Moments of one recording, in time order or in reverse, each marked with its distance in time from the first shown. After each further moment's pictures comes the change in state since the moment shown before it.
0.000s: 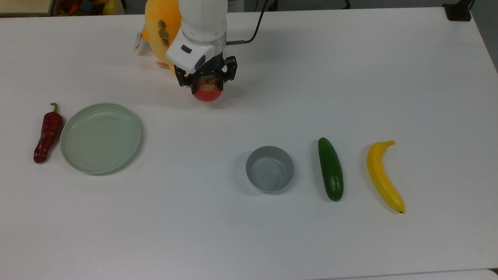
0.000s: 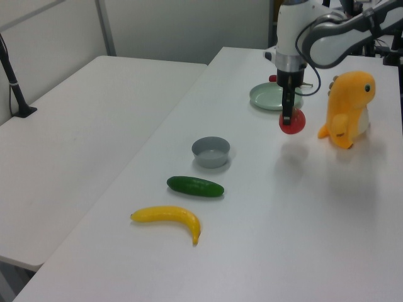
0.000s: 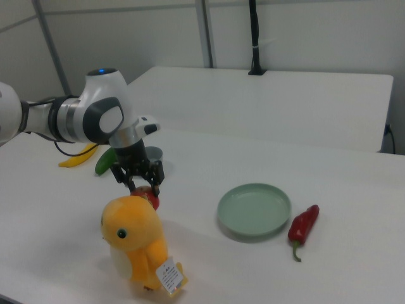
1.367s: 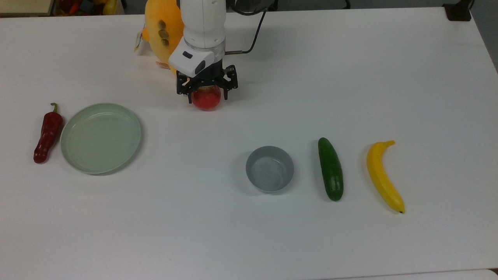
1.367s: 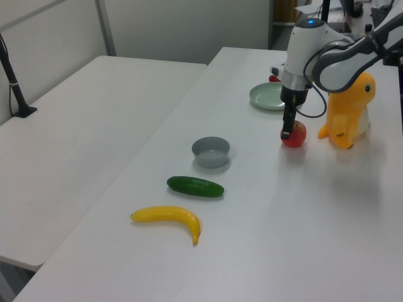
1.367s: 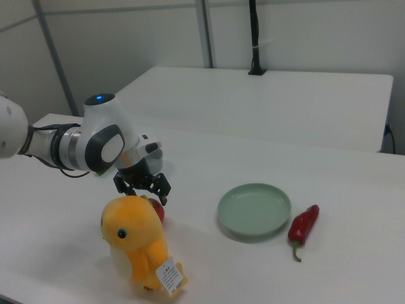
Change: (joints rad) arm -0.011 0.002 0.000 -0.156 0.001 0.285 0.023
